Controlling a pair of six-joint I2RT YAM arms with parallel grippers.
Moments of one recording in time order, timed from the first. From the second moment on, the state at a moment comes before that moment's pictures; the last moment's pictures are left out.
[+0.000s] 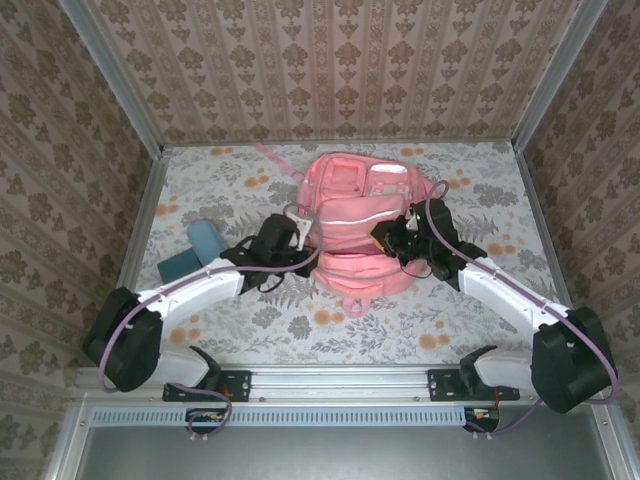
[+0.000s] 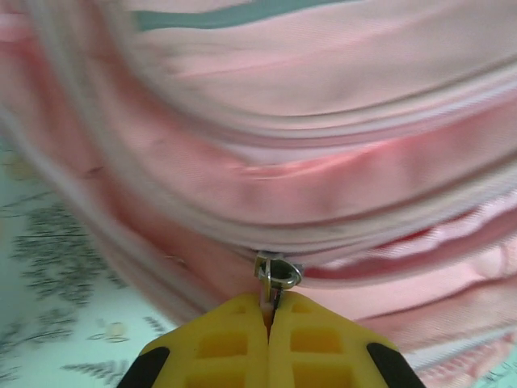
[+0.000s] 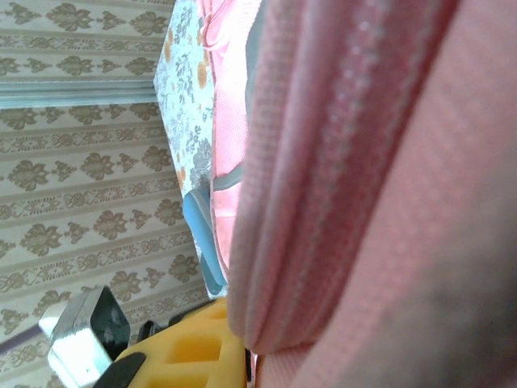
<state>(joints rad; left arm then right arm) -0.71 1.35 0.79 -0.19 0.16 -0.35 0.38 1.24 0.75 -0.07 -0.37 1.23</state>
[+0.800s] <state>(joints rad) -0.51 1.55 0.94 -0.22 0.29 -0.20 0.35 1.26 0.78 -0.12 -0.44 1.15</state>
